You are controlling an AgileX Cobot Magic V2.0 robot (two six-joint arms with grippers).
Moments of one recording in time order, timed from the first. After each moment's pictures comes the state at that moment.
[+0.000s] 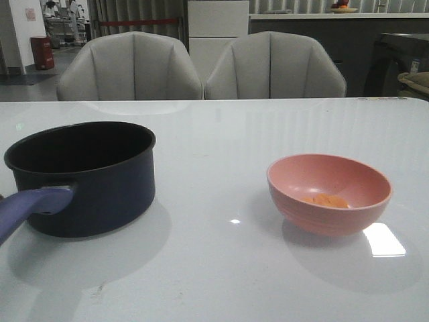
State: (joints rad) left arm 0.14 1.76 -1.09 -0.18 0.82 0.01; right arm 0.08 -0.01 0.03 -0.02 0.08 0.03
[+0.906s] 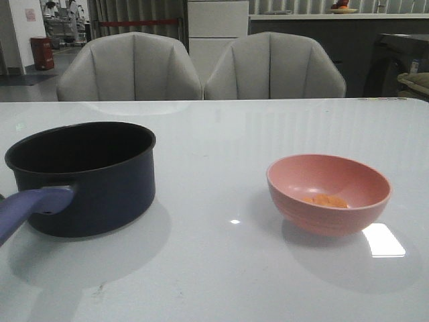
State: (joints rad) left arm 0.11 1.22 -0.76 -0.24 0.54 0.10; right arm 0.08 -0.01 0.03 -0.02 0.08 0.03
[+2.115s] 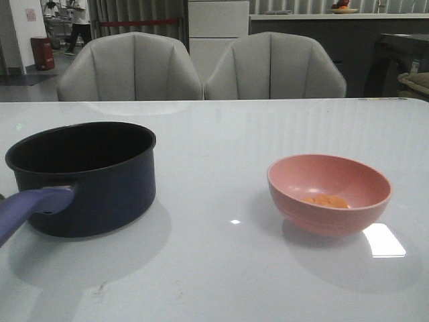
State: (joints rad) left arm -0.25 0.10 -0.32 -0.17 0.31 0.10; right arm 0.08 0.04 -0.10 0.03 0.12 0.03
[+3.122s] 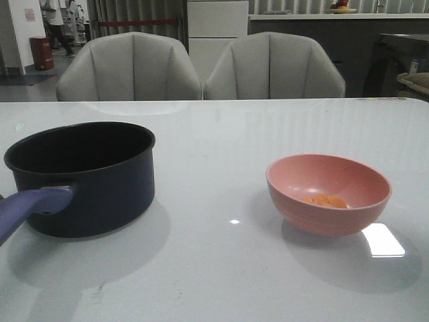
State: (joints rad) left arm -0.27 0.10 -0.32 -0.17 0.31 0.10; right arm 0.09 0.80 -0.53 0.20 0.33 0.04
